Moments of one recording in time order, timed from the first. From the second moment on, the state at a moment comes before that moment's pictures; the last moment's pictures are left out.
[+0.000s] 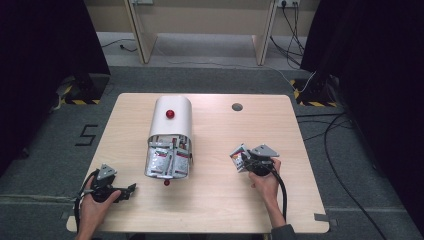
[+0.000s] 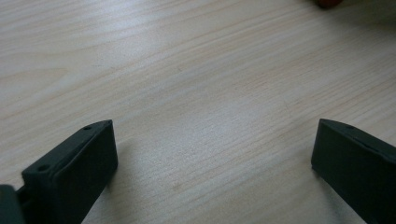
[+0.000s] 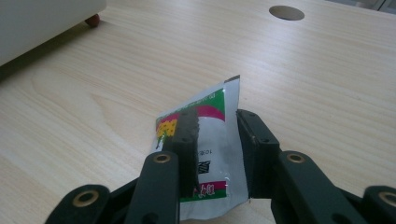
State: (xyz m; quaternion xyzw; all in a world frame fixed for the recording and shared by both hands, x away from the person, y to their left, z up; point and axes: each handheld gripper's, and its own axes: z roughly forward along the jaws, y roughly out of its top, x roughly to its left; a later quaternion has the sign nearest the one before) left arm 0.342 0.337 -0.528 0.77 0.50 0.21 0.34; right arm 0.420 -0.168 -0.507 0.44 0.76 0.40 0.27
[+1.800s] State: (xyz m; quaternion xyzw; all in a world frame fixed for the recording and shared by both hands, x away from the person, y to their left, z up) left arm 0.341 0.337 -0.528 0.77 0.50 0.21 0.34; right arm 0.400 -0.169 -0.485 0.46 0.75 0.41 0.23
